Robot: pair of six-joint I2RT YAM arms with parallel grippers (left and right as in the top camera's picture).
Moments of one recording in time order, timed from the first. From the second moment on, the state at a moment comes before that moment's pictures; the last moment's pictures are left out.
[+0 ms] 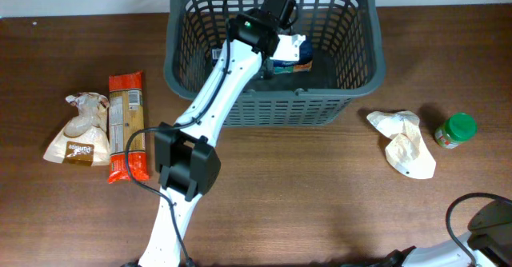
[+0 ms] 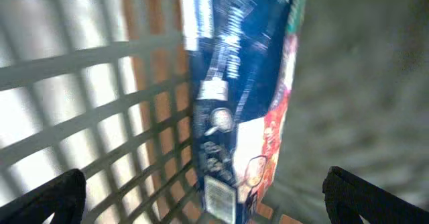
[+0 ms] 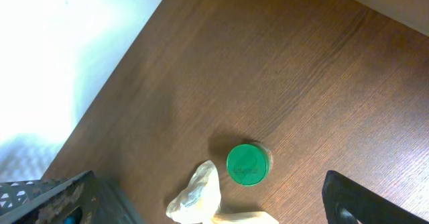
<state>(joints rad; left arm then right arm) -0.52 2.39 2.45 -1.14 -0.32 1.09 -0.84 1.81 2.25 -1.40 -0.33 0.21</state>
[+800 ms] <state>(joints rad) 0.22 2.10 2.27 -1.64 -0.06 0.09 -0.84 1.81 2.25 -1.40 -0.33 0.21</state>
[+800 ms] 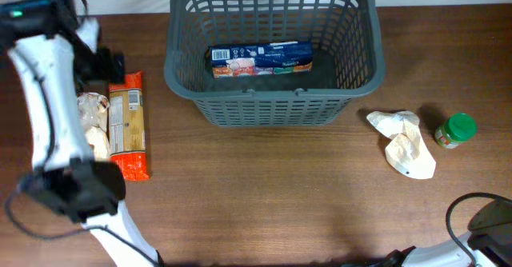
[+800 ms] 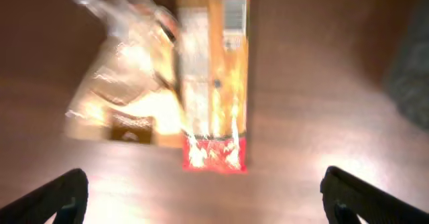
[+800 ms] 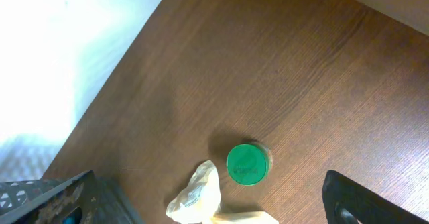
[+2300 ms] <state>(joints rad) 0.22 2.18 1.63 -1.00 -0.13 0.08 -0.84 1.81 2.25 -1.40 -0.33 0.21</state>
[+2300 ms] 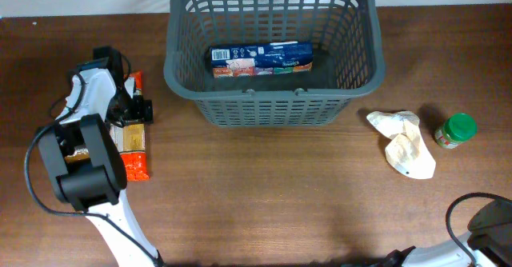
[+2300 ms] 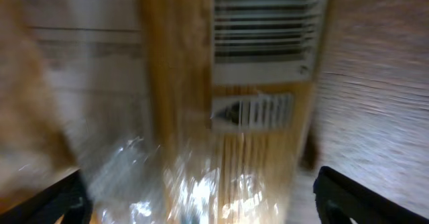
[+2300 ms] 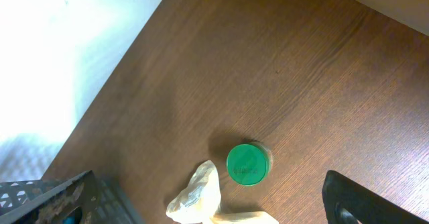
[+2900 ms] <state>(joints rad) 0.22 2.20 1.72 -1.17 -0.12 0.09 -0.84 1.81 2.25 -1.40 -0.33 0.21</state>
